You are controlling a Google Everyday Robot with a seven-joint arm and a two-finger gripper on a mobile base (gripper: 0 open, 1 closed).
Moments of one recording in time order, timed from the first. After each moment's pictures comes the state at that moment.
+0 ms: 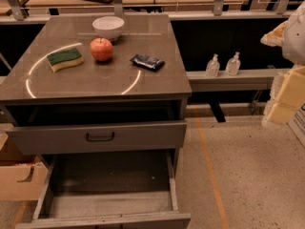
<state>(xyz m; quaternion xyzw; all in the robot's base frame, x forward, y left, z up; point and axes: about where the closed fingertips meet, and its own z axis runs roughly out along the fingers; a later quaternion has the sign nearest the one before) 0.438 -0.212 0.993 -0.60 0.78 -0.05 0.18</state>
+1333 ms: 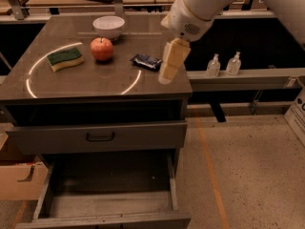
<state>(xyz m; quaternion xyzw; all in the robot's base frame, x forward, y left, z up) 0.604 -0.041 0.960 -0.67 0.69 0.04 0.27</state>
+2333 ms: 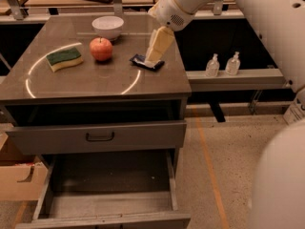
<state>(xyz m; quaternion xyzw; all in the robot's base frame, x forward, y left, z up) 0.679 0.003 0.957 -0.68 0.65 0.08 0.33</state>
